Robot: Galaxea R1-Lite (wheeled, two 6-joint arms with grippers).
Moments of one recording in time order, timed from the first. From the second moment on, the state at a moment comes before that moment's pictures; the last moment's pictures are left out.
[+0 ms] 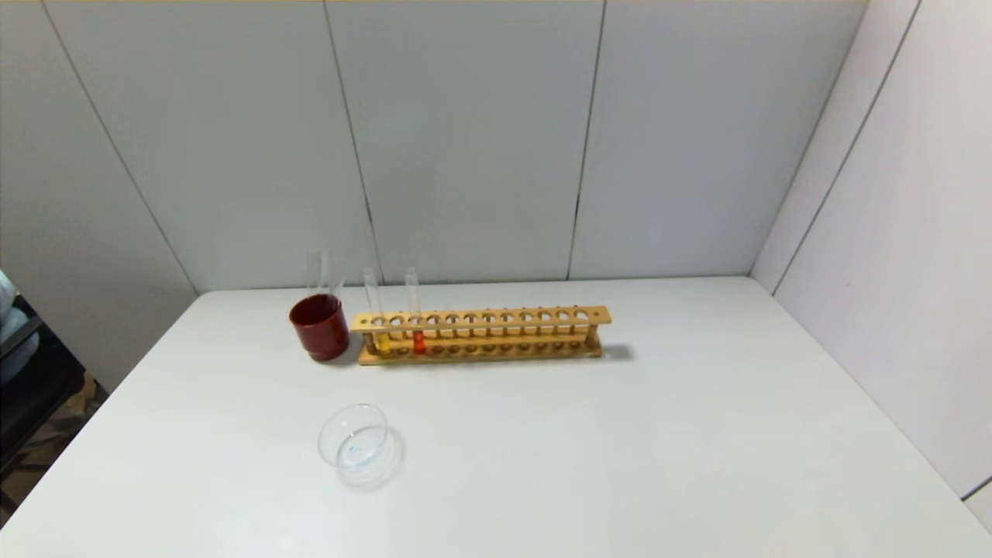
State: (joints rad) left arm 0.00 0.00 0.00 0.01 0.00 0.01; right arm 0.00 0.00 0.00 0.01 0.01 0.00
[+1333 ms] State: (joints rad) left arm -0.01 0.65 -0.77 0.08 -0.18 -0.02; right arm 0.00 0.00 0.00 0.01 0.01 0.00
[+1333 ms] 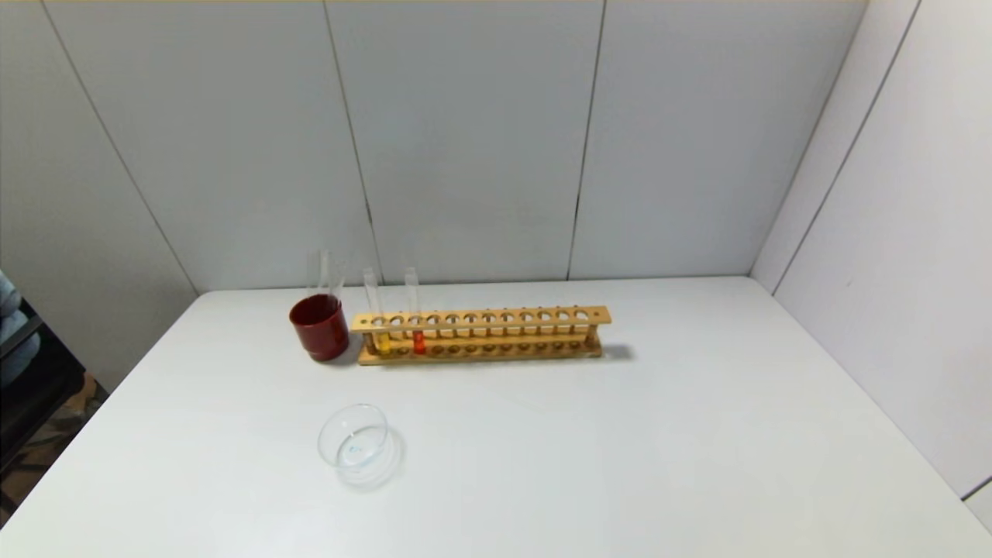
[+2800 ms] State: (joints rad) left arm -0.15 1.89 -1.00 -0.50 -0.17 -0.02; right arm 0.00 0.00 0.00 0.01 0.01 0.00
